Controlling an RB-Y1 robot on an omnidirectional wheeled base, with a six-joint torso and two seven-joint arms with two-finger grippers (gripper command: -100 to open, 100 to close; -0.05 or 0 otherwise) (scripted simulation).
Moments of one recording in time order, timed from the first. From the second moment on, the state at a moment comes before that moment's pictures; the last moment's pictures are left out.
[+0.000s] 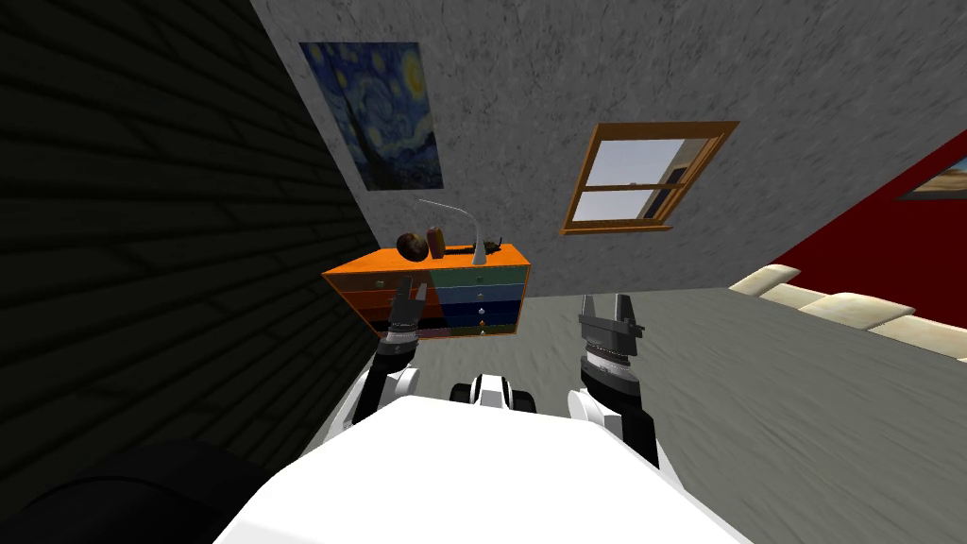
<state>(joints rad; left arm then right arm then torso) 0.51 0.11 -0.03 -2.30 -0.06 -0.49 0.01 0.54 0.00 0.03 -2.22 -0.11 -0.65 -0.07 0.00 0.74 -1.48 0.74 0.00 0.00</state>
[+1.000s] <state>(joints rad) 0.45 0.19 -0.01 -2.05 -0.06 -0.61 0.00 0.54 0.00 0.03 -2.22 -0.11 -0.65 -0.07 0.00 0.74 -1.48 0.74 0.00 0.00</state>
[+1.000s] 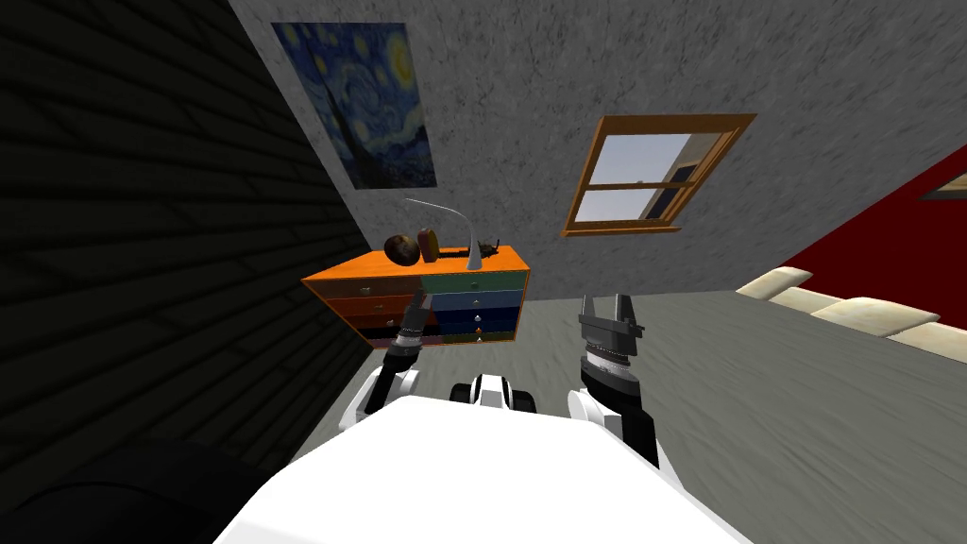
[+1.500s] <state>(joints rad) 0.43 0.20 -0.01 -1.92 -0.07 -0.68 0.00 0.54 0.00 0.03 -2.22 -0.11 -0.65 -0.07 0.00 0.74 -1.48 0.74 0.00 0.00</state>
